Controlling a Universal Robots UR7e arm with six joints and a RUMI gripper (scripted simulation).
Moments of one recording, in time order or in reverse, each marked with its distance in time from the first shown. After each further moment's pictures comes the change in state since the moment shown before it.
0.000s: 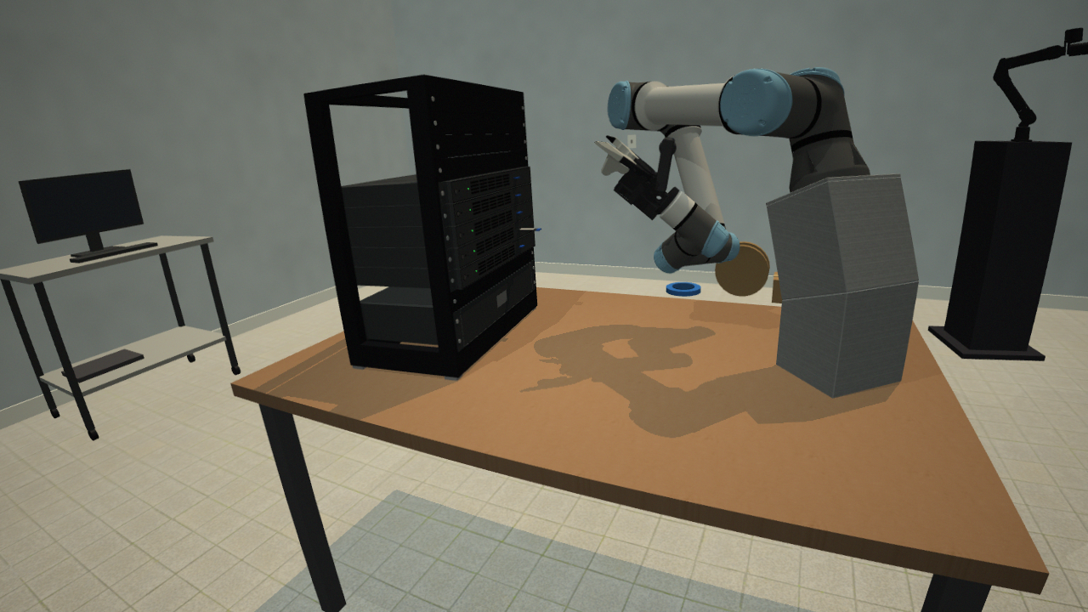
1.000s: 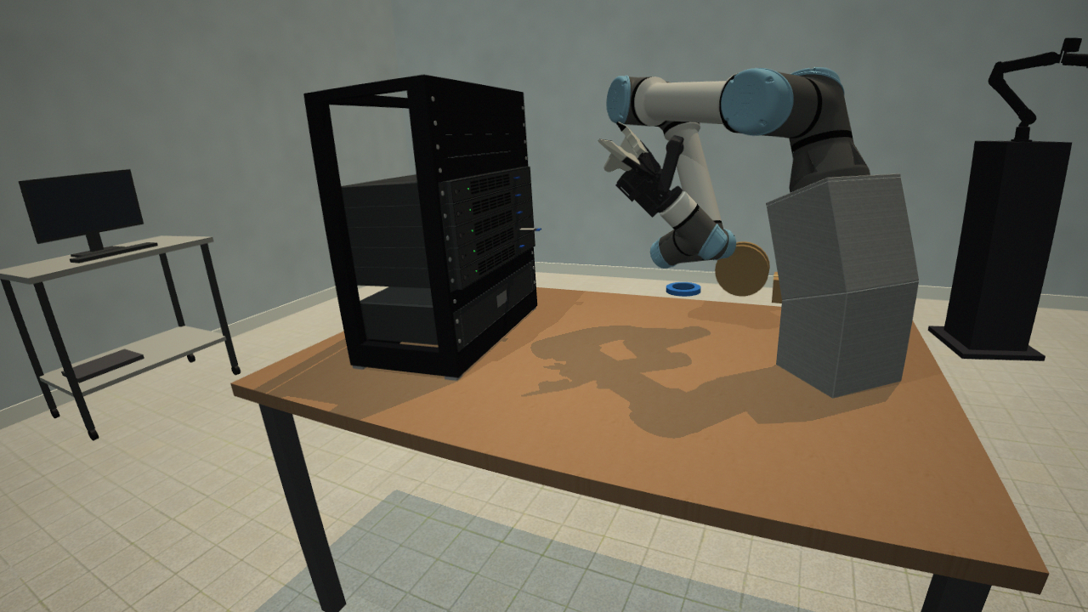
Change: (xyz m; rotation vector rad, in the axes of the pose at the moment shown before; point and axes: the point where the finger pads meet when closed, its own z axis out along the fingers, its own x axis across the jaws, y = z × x) arm -0.019 -0.026 -0.004 0.104 -0.032 -0.197
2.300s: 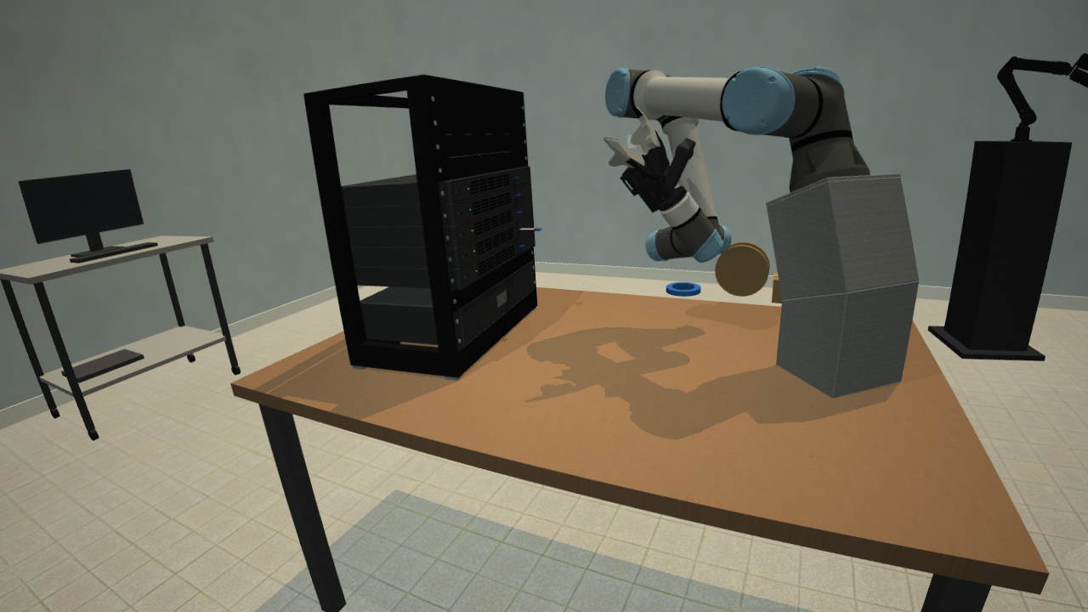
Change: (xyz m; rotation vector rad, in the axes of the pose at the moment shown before) arm -0.021 -0.039 -0.007 0.157 -0.021 -0.274
